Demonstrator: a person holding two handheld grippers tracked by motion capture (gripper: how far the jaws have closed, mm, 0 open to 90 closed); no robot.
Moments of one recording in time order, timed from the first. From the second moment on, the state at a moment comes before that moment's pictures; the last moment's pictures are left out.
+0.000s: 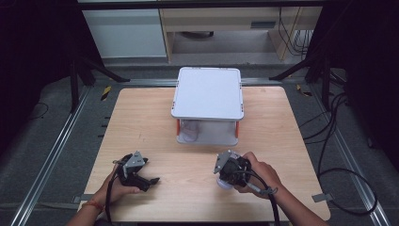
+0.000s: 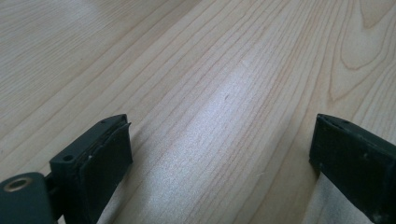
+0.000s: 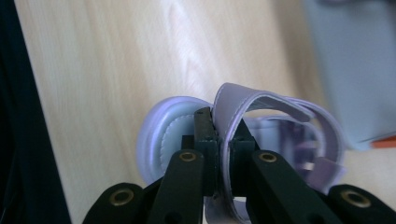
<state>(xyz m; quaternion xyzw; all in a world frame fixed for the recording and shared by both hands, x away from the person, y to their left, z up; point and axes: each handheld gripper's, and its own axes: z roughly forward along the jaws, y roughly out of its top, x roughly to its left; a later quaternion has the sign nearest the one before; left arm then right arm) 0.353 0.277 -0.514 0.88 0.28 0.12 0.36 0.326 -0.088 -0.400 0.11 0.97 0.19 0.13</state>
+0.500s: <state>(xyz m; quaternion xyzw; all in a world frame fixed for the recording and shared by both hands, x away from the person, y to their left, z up) 0.354 0.277 -0.514 0.88 0.28 0.12 0.36 0.361 -0.049 -0.379 0.05 0.95 0.19 0.24</state>
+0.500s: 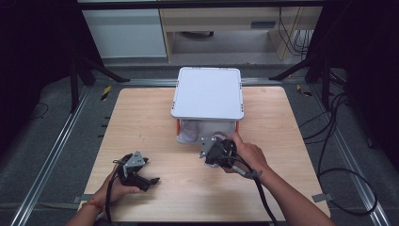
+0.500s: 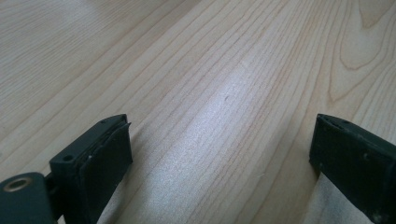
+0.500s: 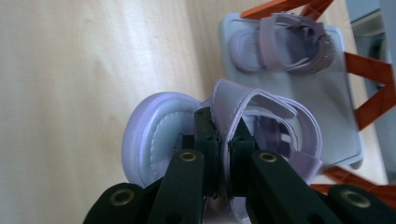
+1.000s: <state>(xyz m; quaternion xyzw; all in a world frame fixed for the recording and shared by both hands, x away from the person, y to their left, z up) 0.355 0.277 -0.514 0.88 0.28 0.12 0.36 0.416 -0.036 -0.395 0.03 0.93 0.20 0.30</state>
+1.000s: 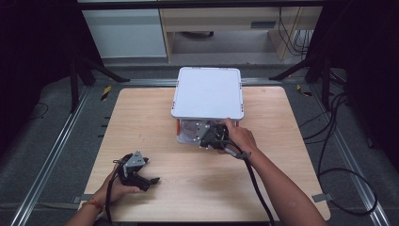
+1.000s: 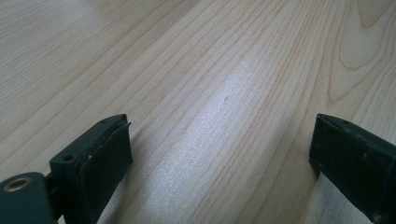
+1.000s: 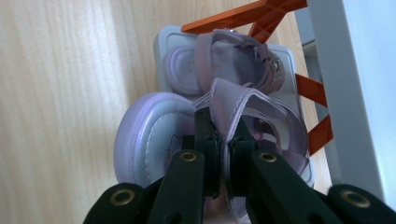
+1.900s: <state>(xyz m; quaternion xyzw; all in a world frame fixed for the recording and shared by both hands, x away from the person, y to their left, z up) 0.355 0.276 -0.514 0.88 0.28 0.12 0.37 0.441 -0.037 -0.464 0.00 0.94 0.18 0.30</state>
